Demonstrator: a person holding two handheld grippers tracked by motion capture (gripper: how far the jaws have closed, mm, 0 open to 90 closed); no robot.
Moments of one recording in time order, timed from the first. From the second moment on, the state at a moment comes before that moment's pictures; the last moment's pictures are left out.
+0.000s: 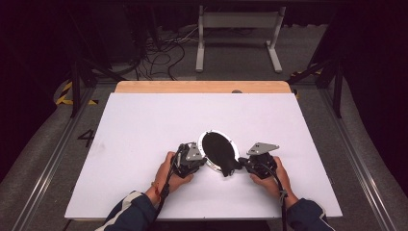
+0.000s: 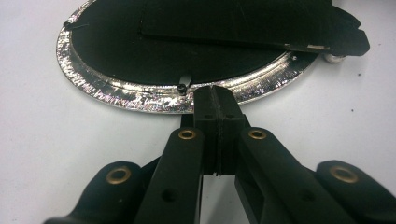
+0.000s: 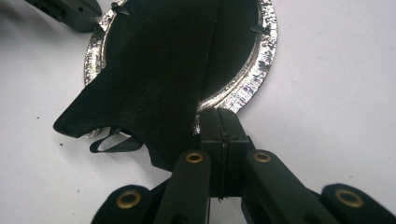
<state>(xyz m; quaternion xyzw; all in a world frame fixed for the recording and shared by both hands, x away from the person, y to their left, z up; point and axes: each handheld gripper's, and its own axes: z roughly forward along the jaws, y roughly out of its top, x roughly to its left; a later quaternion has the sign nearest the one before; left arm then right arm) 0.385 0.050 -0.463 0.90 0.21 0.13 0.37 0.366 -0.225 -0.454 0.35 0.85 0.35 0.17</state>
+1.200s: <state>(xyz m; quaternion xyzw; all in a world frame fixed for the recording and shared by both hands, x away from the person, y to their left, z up) 0.414 0.068 -0.463 0.88 0.26 0.14 0.37 0.362 -0.191 -0.456 0.35 0.85 0.36 0.14</state>
